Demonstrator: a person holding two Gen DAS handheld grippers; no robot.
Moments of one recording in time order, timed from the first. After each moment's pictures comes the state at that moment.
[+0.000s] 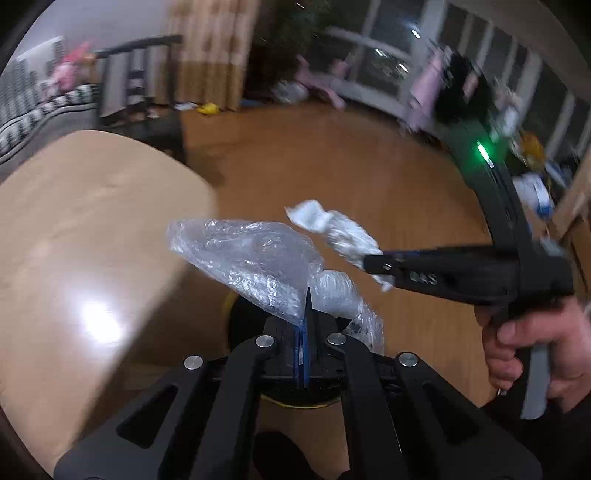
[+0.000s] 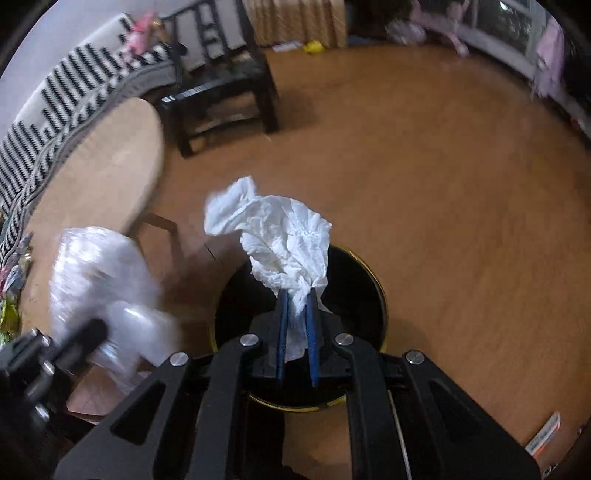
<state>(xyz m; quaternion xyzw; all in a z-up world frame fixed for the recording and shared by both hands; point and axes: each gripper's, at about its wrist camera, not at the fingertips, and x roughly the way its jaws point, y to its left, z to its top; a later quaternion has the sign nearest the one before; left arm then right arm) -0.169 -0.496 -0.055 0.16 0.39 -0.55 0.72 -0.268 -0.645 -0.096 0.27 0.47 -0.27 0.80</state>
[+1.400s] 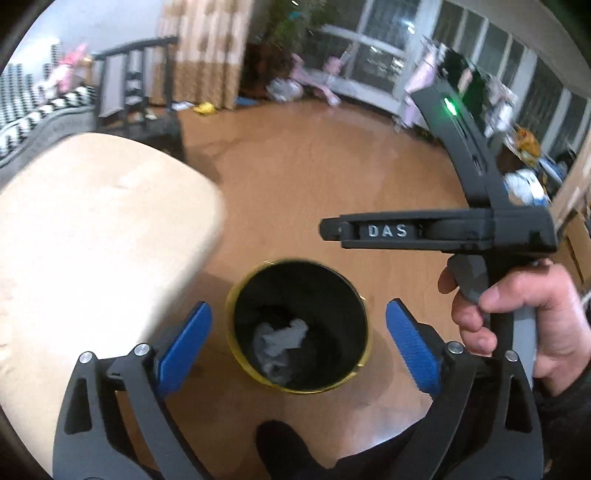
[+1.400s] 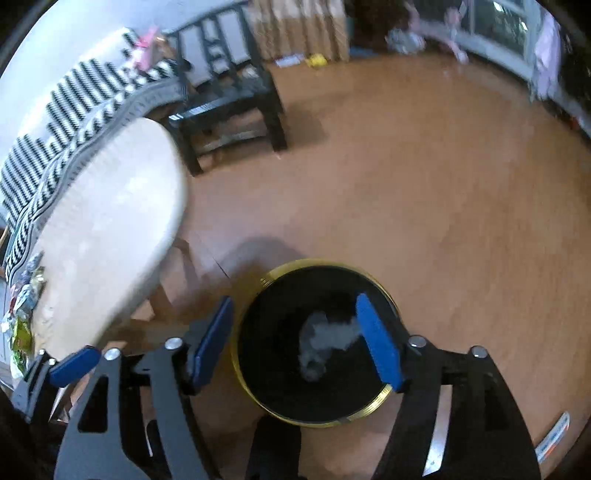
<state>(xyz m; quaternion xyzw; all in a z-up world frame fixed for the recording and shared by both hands) -0.162 -0.449 -0.012 0.15 0.38 -0.54 0.73 -0.234 -0.615 -0.054 0.25 0.43 -0.26 0.83</state>
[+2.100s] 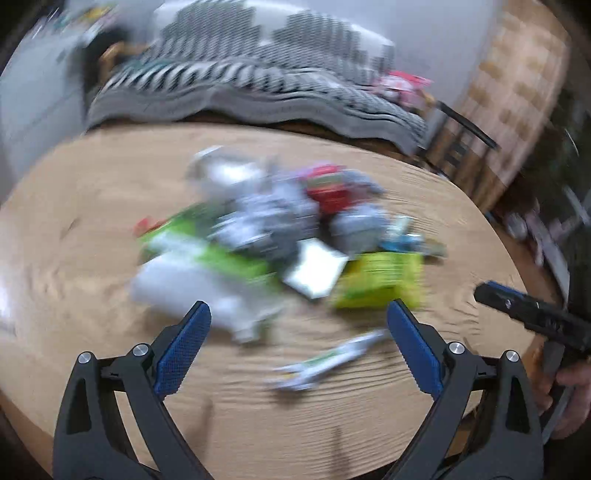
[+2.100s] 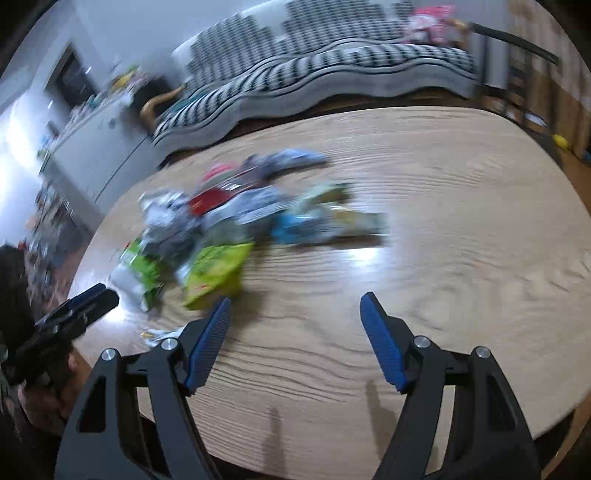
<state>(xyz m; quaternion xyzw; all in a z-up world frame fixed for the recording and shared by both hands) 0.002 0.017 0.011 -0.09 0.43 -0.12 0.89 0.009 -0.249 -0.012 0.10 0.44 0.12 0.88</state>
